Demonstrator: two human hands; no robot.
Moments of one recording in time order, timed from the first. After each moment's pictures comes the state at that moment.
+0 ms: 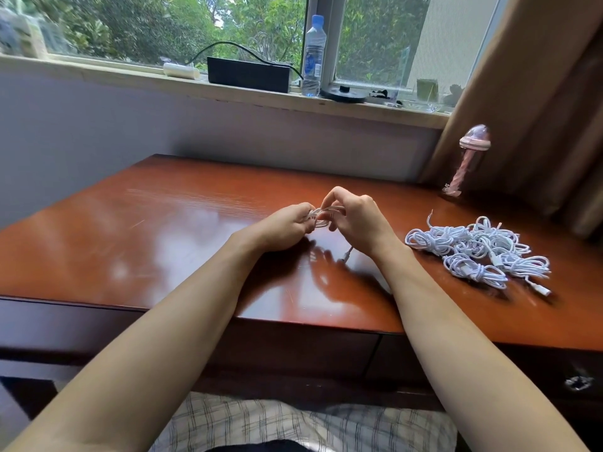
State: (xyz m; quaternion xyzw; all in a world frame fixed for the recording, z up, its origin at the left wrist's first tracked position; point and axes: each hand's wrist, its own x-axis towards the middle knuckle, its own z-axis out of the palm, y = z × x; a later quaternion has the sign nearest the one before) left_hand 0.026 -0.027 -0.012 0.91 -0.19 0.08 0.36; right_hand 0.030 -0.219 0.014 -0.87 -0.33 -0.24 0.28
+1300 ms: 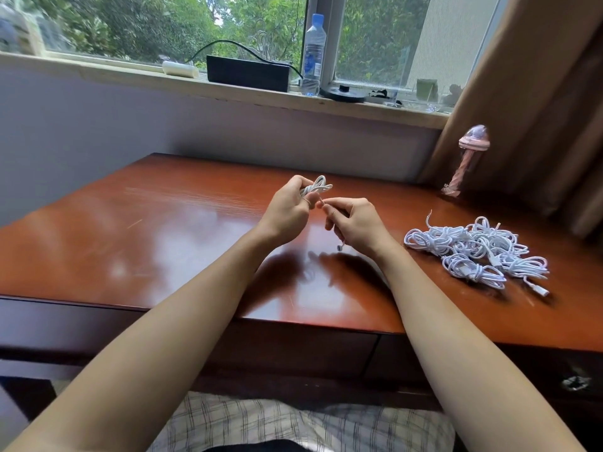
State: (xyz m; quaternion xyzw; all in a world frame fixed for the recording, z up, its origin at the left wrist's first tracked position) left_hand 0.022 -0.046 0.001 0.79 -0.14 0.24 0.54; right_hand 0.038 -0.215 0.002 -0.83 -0.26 -0.11 0.48
